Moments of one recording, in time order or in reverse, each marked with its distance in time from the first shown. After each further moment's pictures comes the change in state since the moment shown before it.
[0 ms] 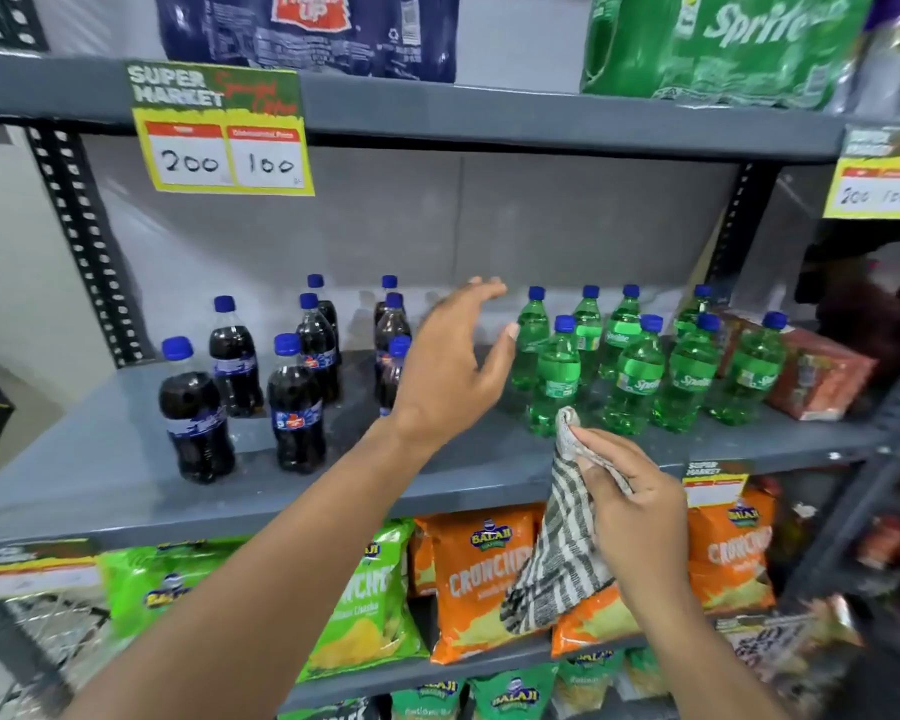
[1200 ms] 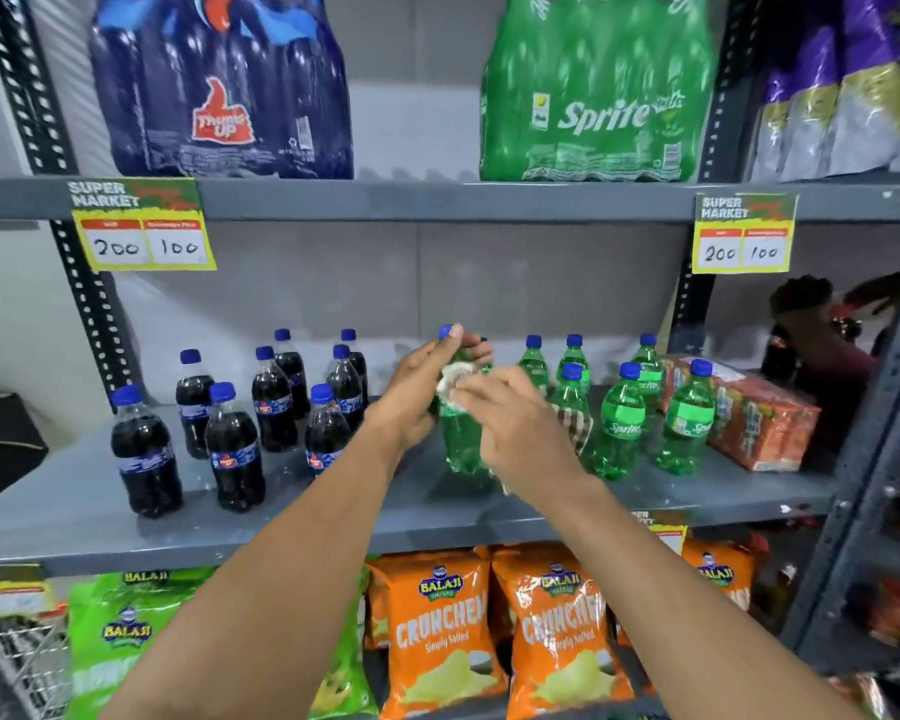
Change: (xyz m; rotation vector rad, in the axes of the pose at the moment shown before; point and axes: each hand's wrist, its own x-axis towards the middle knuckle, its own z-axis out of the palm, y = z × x) left_hand 0.048 0.001 0.077 -1.003 -0.089 -0.752; right_hand 0.123 -0.008 -0.010 -0.550 -0.243 -0.918
